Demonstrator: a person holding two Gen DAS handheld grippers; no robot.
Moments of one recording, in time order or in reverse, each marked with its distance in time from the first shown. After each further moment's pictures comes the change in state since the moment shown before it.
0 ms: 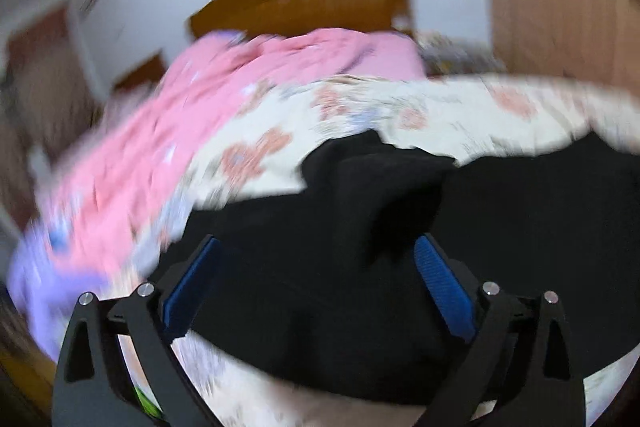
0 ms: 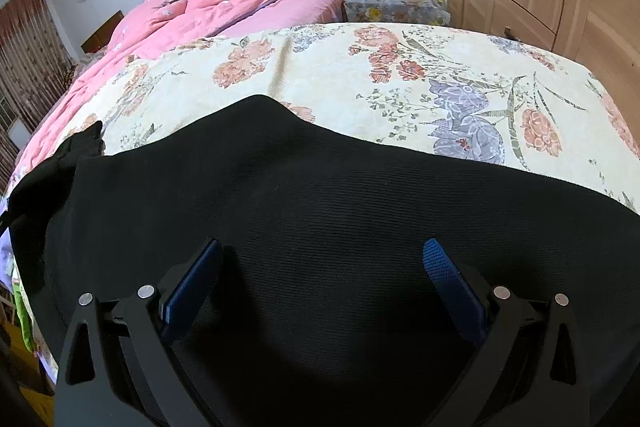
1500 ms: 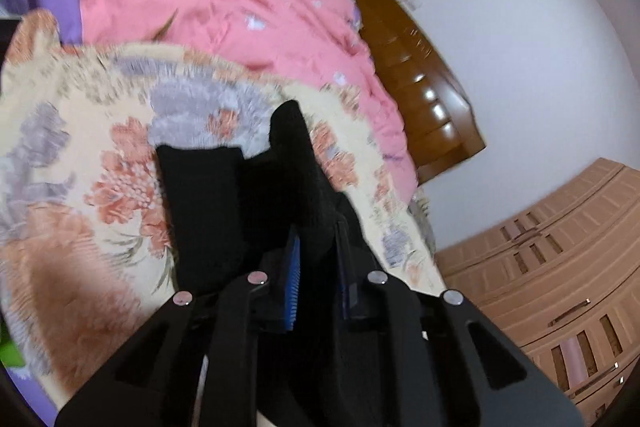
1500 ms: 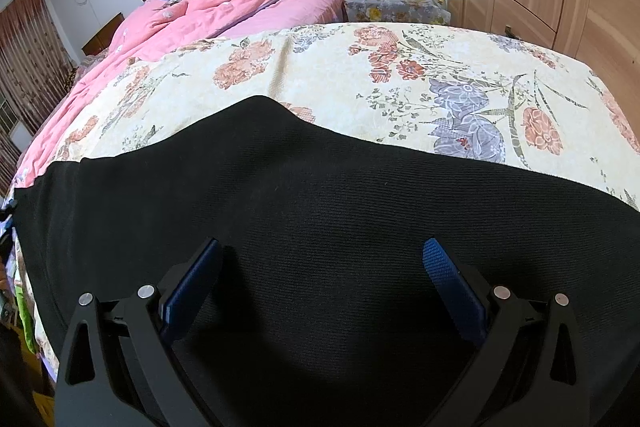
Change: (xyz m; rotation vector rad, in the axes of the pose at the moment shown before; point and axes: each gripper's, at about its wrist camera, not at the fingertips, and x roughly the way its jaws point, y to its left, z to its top) left arm 0.055 0.199 -0.114 -1.228 -0.100 -0.399; right arm 0.000 0.000 -0.002 0.008 -0.002 0.009
